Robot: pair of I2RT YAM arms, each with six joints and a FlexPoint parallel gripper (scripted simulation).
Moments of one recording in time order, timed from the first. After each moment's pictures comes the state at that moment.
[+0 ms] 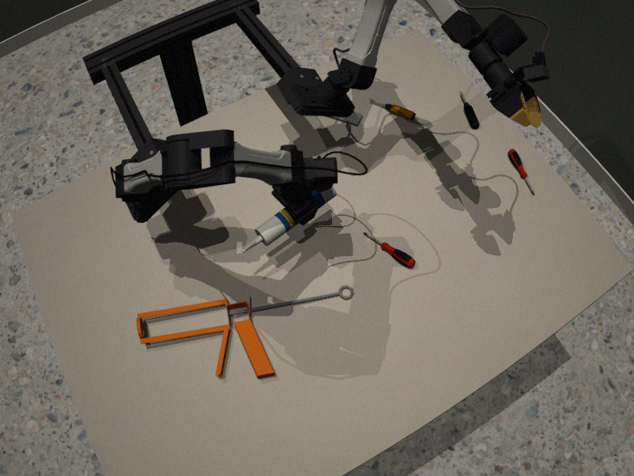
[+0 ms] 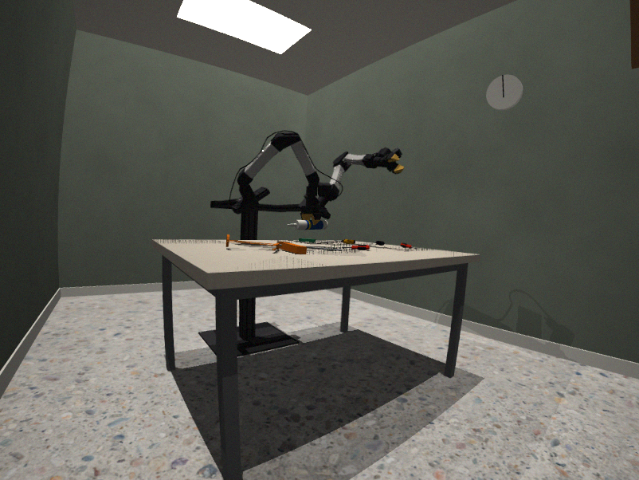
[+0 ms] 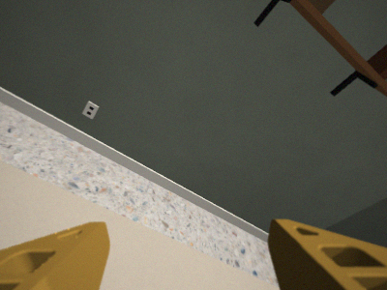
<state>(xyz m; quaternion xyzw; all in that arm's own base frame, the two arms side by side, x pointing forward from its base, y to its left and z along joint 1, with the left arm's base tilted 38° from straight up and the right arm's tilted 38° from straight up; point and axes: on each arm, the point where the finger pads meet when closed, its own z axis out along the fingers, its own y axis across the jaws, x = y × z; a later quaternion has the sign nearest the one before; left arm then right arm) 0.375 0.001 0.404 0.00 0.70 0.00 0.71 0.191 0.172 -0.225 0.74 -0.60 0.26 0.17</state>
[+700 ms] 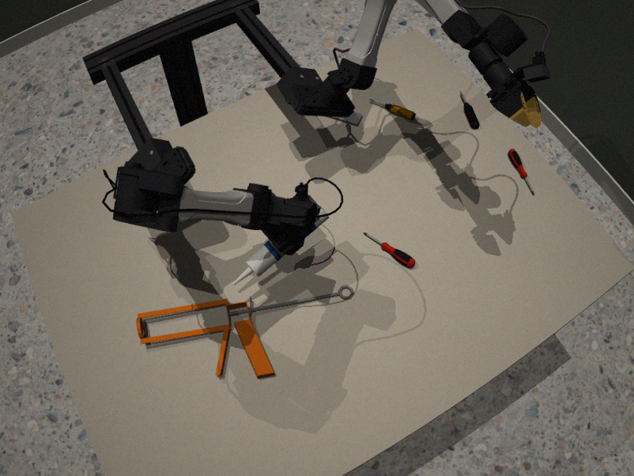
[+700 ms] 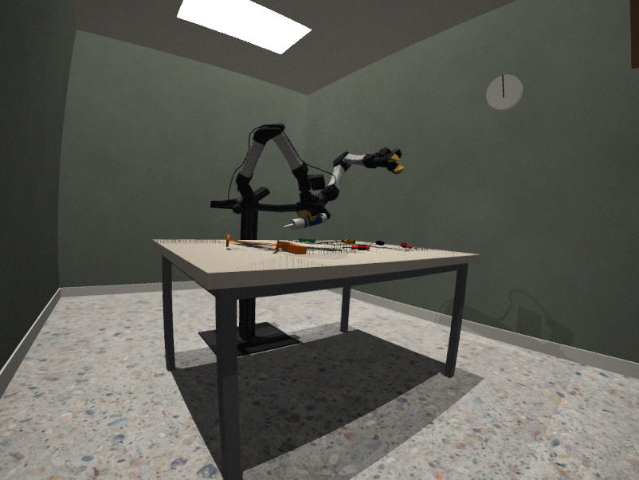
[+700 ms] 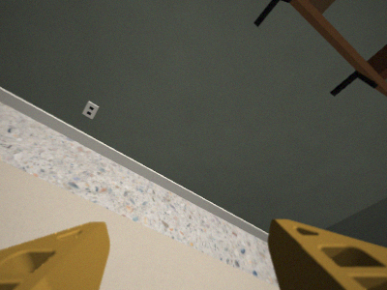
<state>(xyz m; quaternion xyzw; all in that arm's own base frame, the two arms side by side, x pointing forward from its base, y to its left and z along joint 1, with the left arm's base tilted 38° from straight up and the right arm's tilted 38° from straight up) 0.375 0.001 0.404 0.00 0.70 0.00 0.71 0.247 0.140 -0.165 0.76 -0.61 0.20 0.10</state>
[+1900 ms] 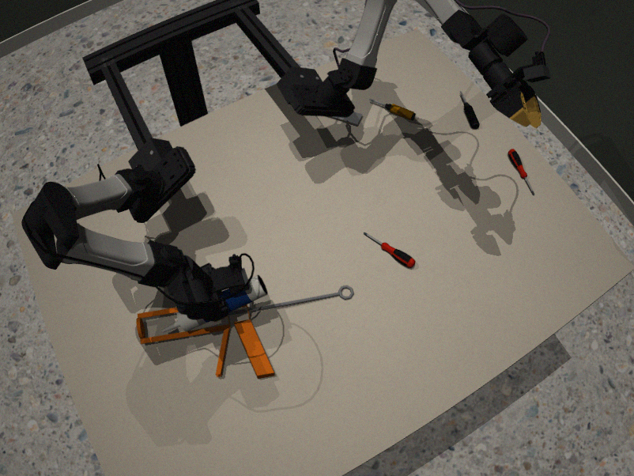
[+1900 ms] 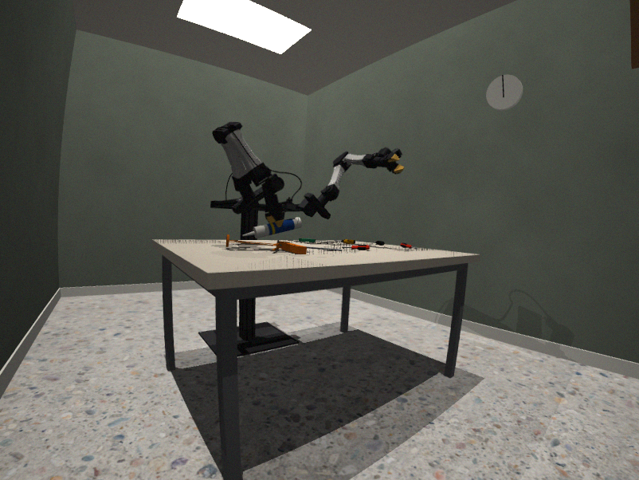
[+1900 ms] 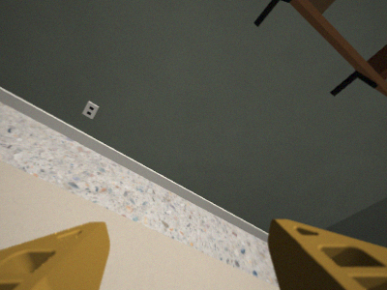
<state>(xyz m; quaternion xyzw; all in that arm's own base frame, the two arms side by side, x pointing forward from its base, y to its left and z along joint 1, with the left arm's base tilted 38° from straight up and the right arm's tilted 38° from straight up) 0.375 0.001 0.404 0.00 0.70 0.00 0.71 0.301 -0.040 -0.061 0.66 -0.70 0.25 0.01</state>
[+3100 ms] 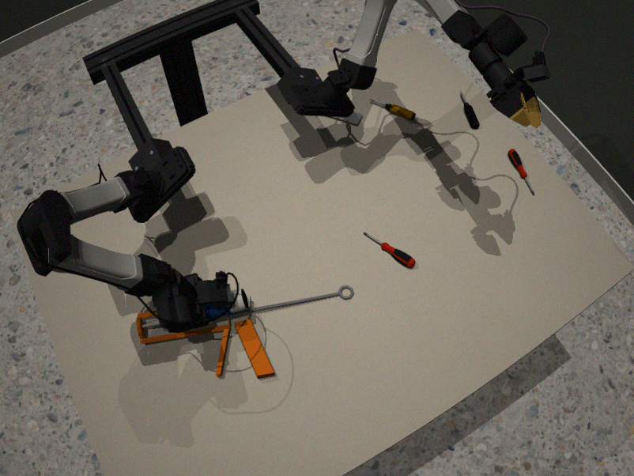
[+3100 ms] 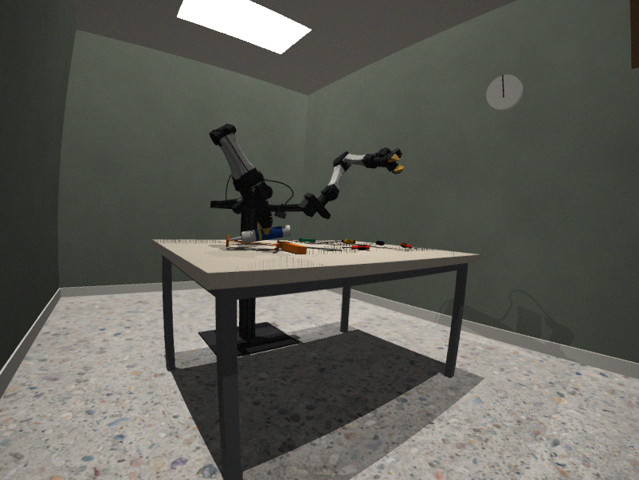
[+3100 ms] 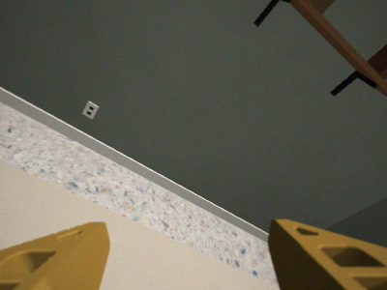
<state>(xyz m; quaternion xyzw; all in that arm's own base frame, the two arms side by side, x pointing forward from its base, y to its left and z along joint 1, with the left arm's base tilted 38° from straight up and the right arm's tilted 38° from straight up) 0.375 0.001 0.404 0.00 0.70 0.00 0.71 0.286 -0.097 -0.062 0.60 -0.76 0.25 0.04</state>
